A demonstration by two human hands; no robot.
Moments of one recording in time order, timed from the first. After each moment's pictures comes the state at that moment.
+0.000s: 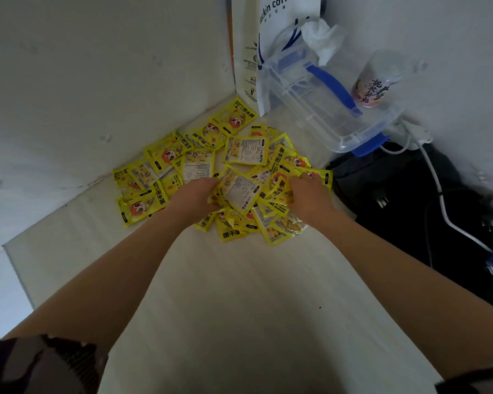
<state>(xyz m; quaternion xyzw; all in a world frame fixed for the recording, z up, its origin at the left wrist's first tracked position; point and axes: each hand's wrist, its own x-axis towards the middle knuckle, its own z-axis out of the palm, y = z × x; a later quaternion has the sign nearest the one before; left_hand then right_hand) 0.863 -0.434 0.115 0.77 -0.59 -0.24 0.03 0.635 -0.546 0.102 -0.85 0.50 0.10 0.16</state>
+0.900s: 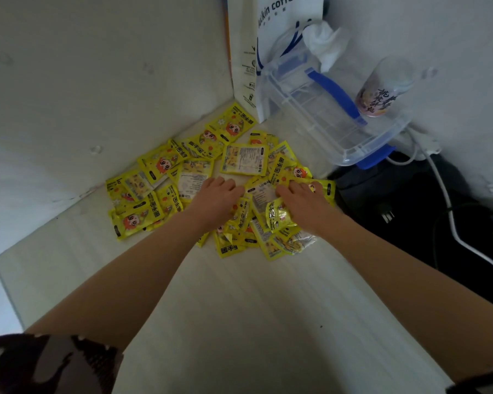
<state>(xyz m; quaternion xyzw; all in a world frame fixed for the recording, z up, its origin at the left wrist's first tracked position) 0.841 -0.475 0.101 0.67 -0.73 -0.14 -0.09 0.632 -0.567 0.085 -0.92 0.35 0.14 0.08</state>
